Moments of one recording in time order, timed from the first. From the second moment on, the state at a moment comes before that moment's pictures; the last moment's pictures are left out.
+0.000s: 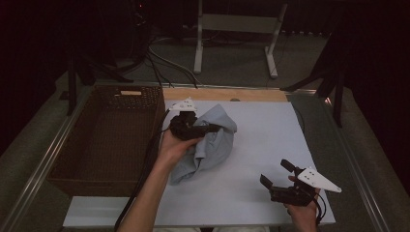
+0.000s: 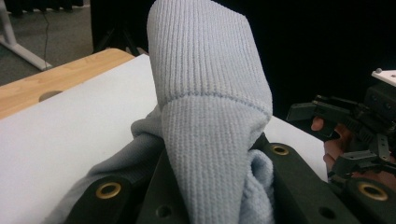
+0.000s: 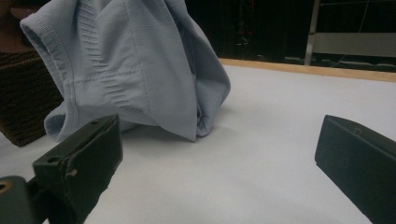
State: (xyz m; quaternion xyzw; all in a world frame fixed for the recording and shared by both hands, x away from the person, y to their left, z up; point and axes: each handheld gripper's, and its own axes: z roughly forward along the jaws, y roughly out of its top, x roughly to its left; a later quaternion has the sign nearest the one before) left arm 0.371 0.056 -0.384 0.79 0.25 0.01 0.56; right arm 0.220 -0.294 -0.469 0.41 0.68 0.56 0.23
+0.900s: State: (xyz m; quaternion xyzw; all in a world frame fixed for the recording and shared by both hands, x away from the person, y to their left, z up) left arm 0.359 0.044 -0.419 0.80 0.27 0.00 0.53; right arm 0.221 -0.293 -0.470 0.41 0.68 0.56 0.23
